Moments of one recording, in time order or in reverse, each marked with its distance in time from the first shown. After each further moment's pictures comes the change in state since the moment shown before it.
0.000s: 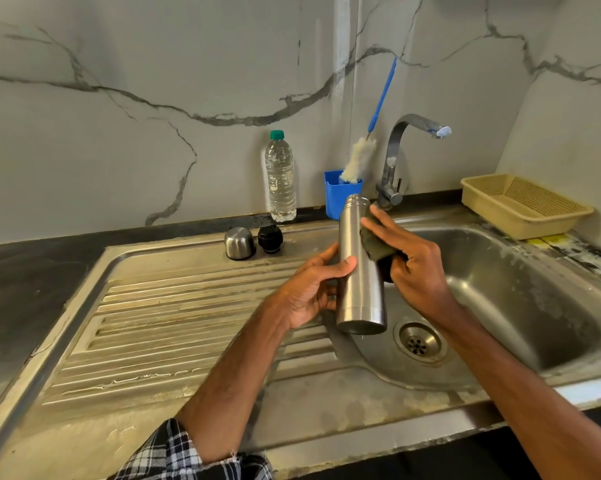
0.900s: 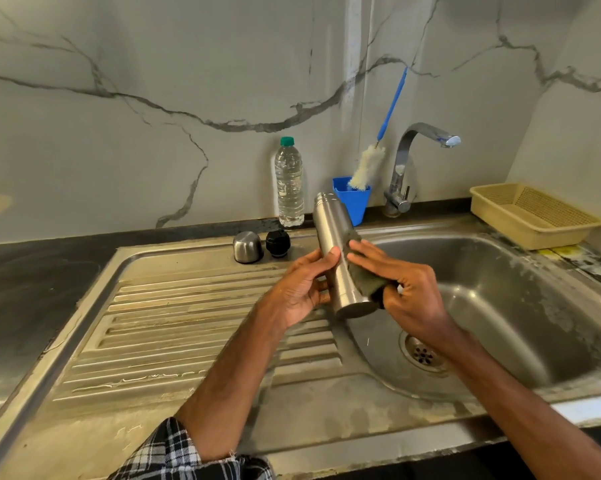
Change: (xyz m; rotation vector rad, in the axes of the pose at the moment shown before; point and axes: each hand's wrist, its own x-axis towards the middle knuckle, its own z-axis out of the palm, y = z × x) left_hand -0.004 0.011 -0.014 -0.113 0.184 0.050; right_hand -0.015 -0.020 0.014 0.093 -0.099 -0.061
